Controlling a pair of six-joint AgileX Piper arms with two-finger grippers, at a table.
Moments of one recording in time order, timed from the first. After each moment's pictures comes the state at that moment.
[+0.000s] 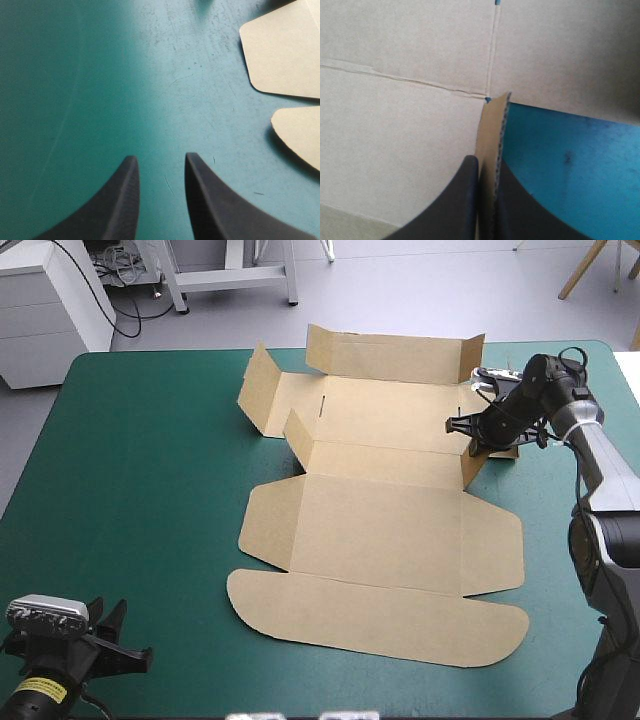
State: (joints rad) left arm -0.11 0.20 -0.41 0.01 0.81 0.04; right arm -0.01 1.98 -1.74 0.24 1.13 -0.09
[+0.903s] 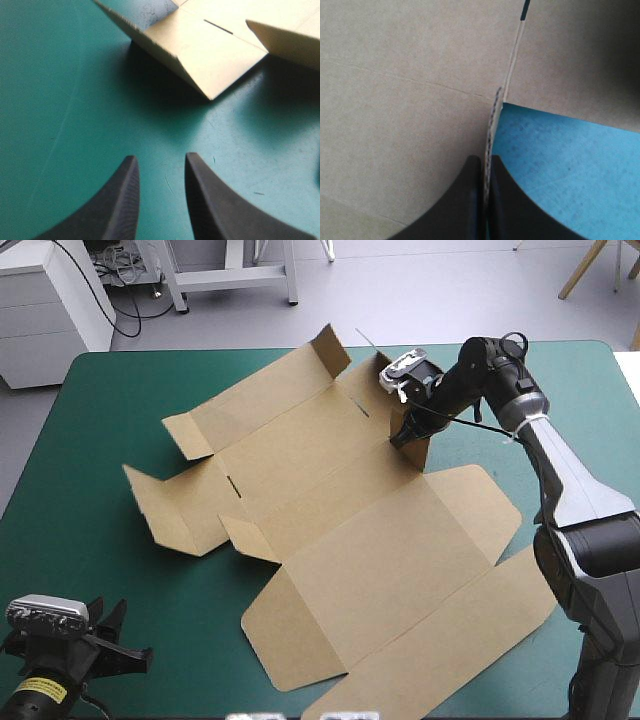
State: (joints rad) left arm -0.11 0.20 -0.41 0.01 0.81 0.04; right arm 0.23 1.98 -1.92 0.32 1.19 -0.66
